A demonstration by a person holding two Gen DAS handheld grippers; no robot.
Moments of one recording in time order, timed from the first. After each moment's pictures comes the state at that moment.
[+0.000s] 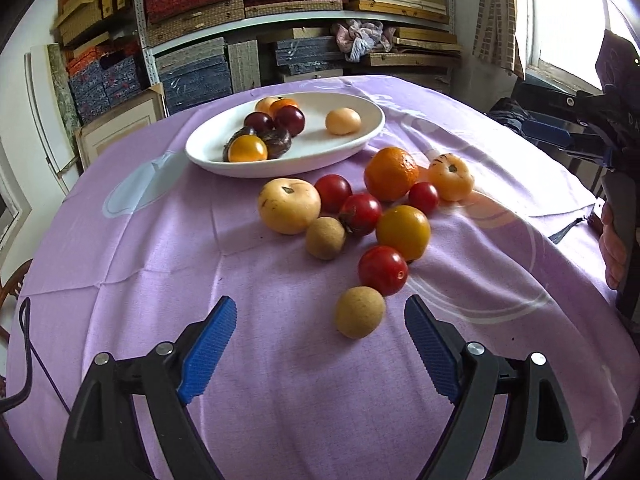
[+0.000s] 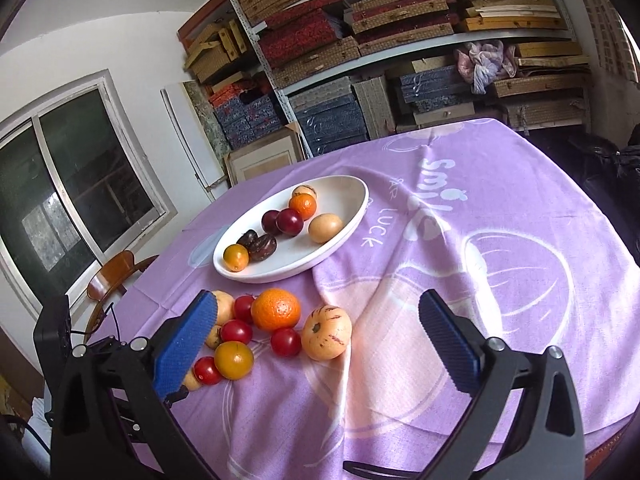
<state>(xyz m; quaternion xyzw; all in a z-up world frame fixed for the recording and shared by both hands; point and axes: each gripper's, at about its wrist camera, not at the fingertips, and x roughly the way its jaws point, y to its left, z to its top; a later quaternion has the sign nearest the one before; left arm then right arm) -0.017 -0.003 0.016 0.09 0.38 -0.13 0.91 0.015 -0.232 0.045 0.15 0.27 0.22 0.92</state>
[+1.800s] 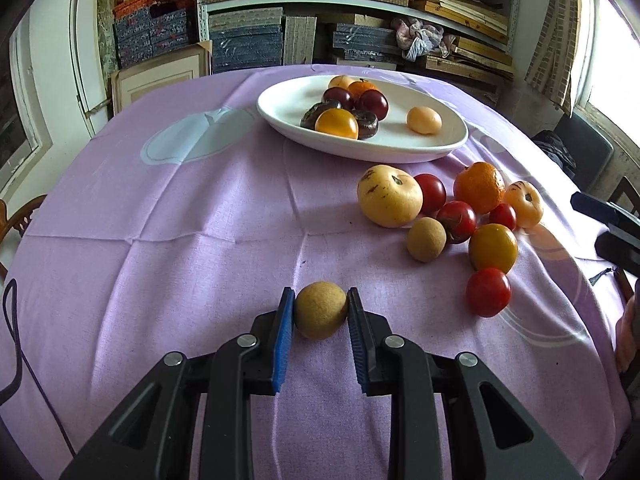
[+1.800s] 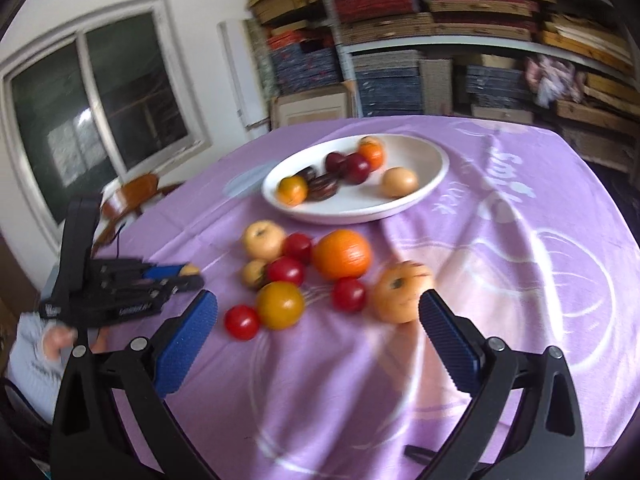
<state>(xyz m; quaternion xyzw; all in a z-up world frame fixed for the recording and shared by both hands) 0.006 0.058 0.012 0.01 0.42 -0.07 0.91 -0.005 -0.147 0.029 0.00 0.31 0.31 0.90</state>
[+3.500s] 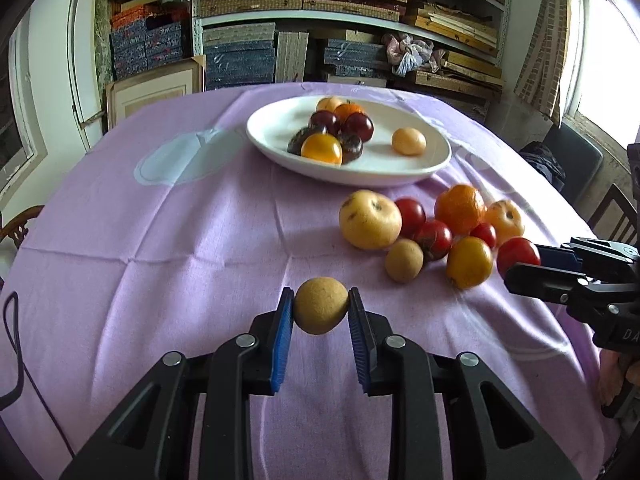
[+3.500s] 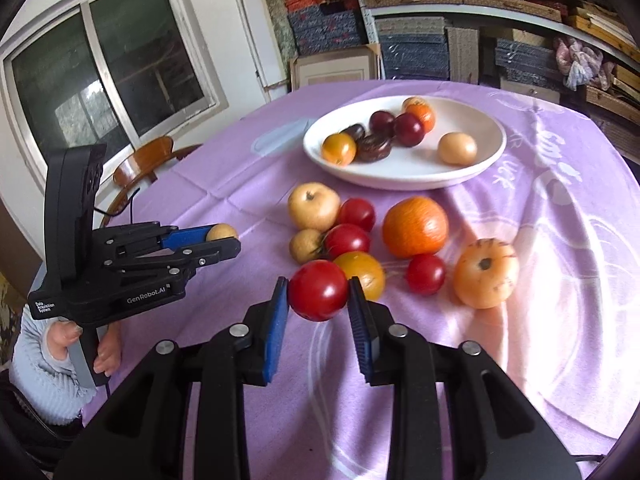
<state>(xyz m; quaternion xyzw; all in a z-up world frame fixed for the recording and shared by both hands) 0.005 0.049 0.031 0.01 0.38 -0.08 0.92 0.005 -0.115 0.030 0.01 0.36 0.32 0.88</state>
